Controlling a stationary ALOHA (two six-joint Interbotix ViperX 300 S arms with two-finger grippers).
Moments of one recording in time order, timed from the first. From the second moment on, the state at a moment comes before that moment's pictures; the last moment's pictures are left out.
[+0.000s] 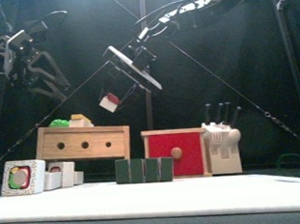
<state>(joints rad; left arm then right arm) -0.07 -0.79 1.12 1.21 0.46 -1.52 -0.16 0.27 0.03 -0.92 0.47 1.85</state>
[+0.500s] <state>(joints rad) -0.06 -0.79 1.14 1.21 0.46 -1.52 -0.21 0.37 -0.09 -0.94 0.50 1.85</state>
